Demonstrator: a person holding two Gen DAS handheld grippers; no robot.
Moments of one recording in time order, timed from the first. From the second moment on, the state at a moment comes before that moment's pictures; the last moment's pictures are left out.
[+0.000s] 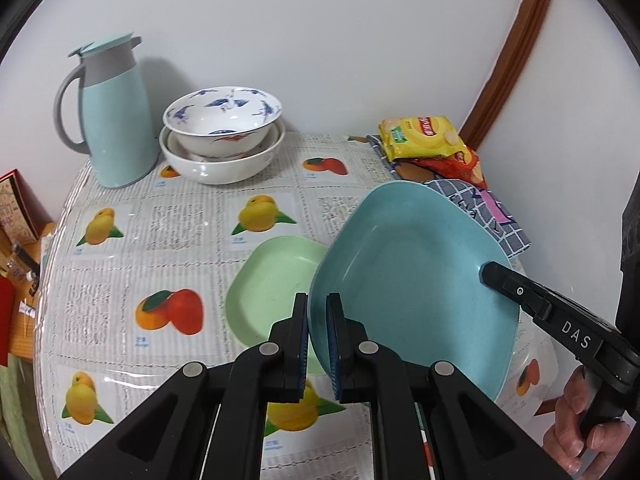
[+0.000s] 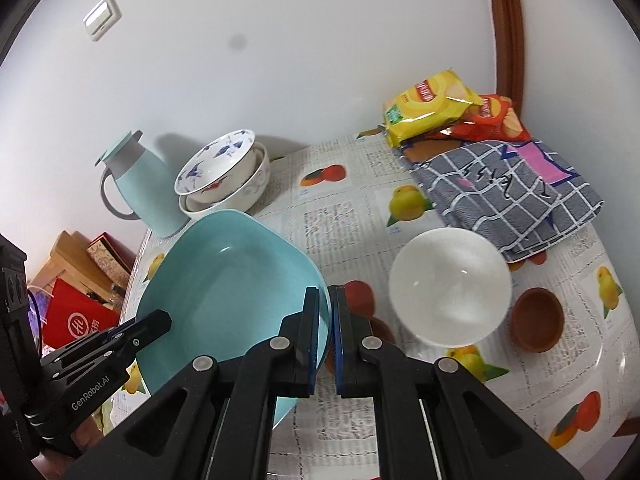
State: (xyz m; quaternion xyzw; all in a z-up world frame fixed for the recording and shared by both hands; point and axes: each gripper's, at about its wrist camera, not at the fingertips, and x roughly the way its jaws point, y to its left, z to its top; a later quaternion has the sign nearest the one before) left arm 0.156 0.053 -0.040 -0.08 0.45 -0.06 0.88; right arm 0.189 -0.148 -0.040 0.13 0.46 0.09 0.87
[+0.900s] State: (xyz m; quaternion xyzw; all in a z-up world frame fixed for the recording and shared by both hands) left arm 0.192 0.098 -0.100 -0.10 0.50 -0.02 0.86; right arm 0.235 -0.093 -0.112 0.12 0.50 0.13 0.85
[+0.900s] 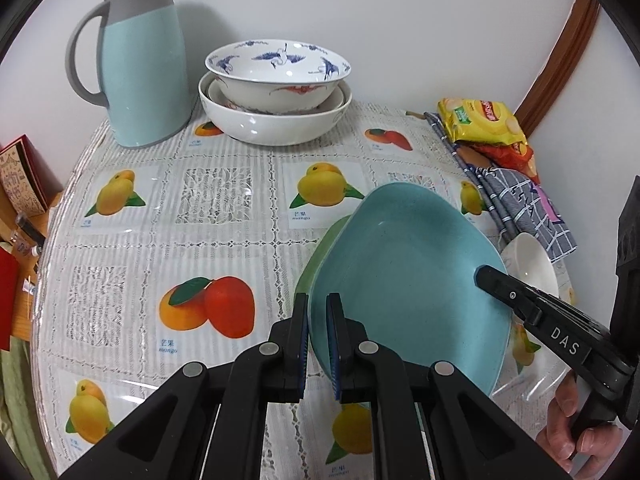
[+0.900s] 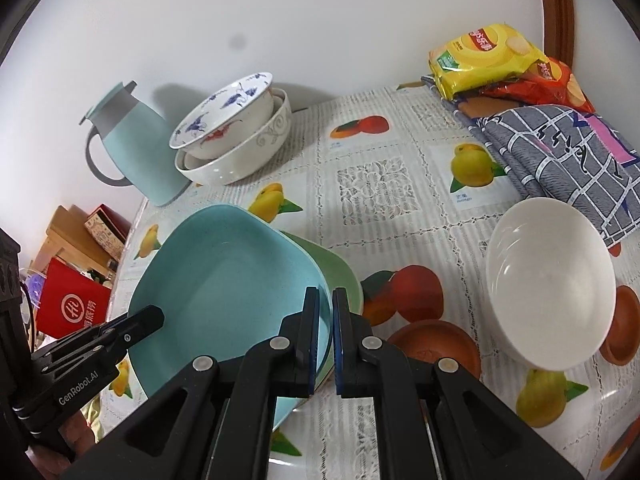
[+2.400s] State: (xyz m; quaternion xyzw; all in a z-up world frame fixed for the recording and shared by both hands) left arm 0.161 0.057 -0.082 -0.03 0.50 -0.04 0.87; right arm 0.198 -0.139 -0.080 0.08 0.45 0.10 0.88
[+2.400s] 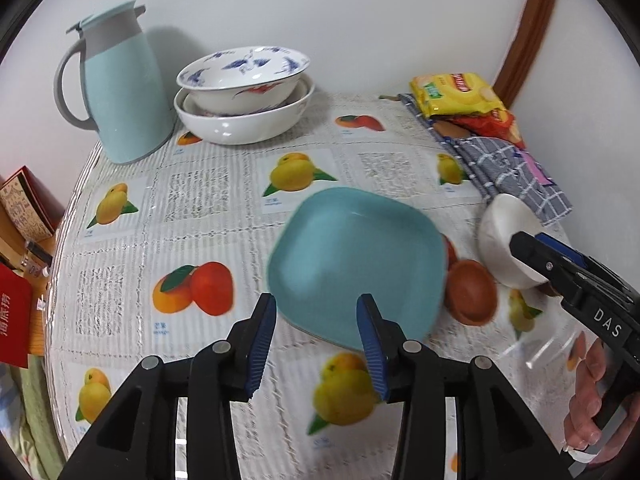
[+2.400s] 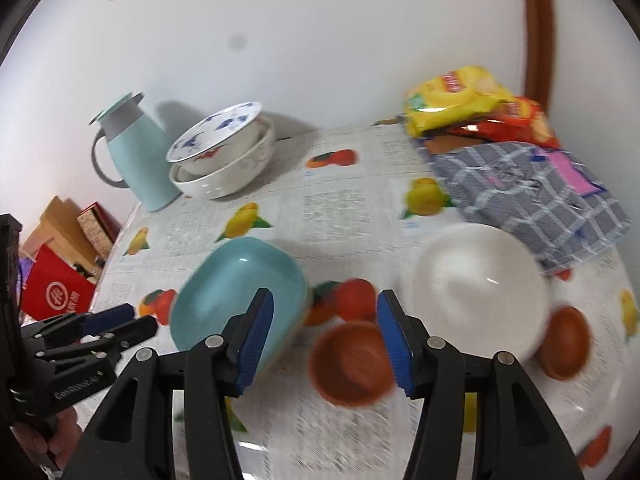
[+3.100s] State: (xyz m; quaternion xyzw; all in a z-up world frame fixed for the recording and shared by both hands) left arm 0.112 -0.044 -0.062 0.00 0.45 -0.06 0.89; right arm 0.087 -0.259 -0.058 0.07 0.46 0.01 0.89
